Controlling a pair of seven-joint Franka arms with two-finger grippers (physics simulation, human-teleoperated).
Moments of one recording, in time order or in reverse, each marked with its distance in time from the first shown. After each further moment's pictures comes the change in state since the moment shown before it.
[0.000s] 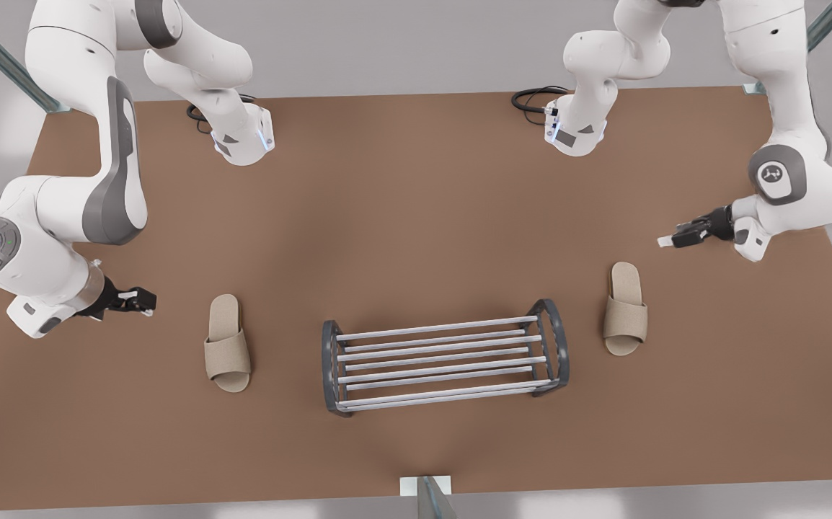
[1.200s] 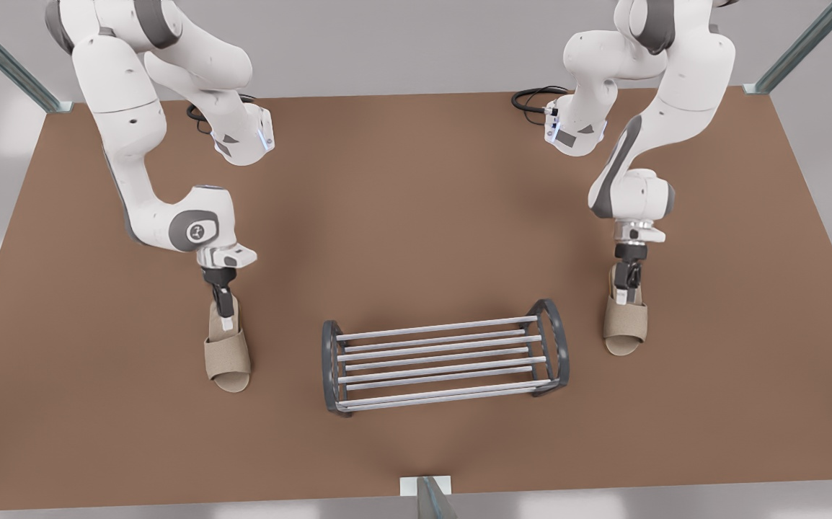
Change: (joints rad) left arm -0.150 0.257 -0.240 -0.231 -2.265 0.418 1.949; right arm -0.102 0.033 0.198 -0.762 -2.637 1.066 0.772
